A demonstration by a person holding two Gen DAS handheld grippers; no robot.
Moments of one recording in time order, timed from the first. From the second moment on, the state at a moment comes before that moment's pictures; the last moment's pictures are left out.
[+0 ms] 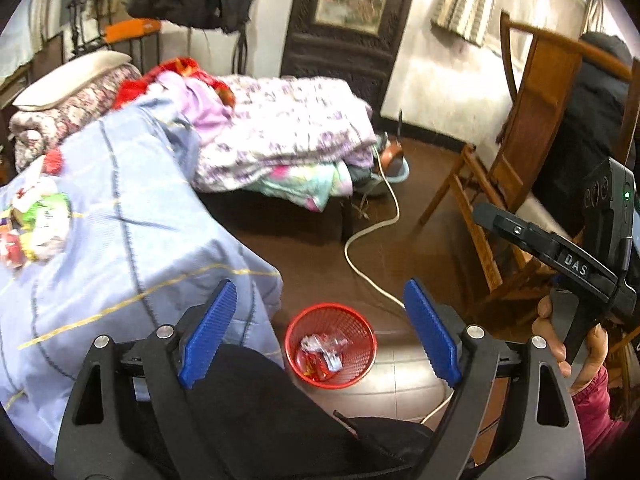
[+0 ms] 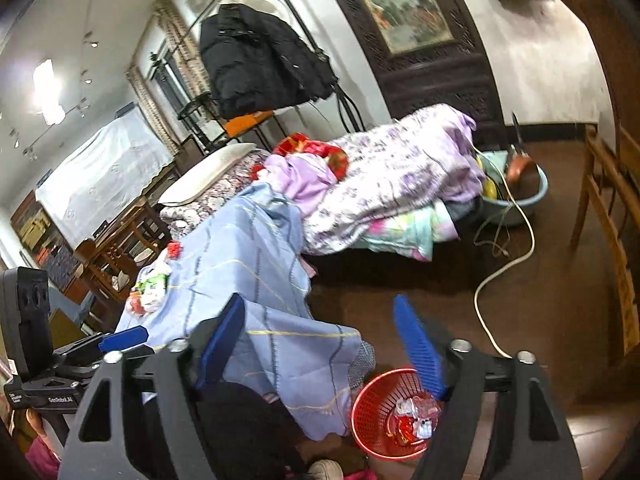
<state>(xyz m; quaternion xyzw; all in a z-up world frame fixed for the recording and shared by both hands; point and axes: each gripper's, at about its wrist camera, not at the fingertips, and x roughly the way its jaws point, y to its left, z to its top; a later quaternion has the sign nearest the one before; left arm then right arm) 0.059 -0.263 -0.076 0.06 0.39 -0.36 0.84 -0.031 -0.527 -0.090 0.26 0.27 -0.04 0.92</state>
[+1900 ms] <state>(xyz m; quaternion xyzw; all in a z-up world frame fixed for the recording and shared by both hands) 0.295 0.125 -0.156 -0.13 0.45 0.03 0.88 0.106 -0.290 -0.155 0.15 0.45 0.06 0.88</state>
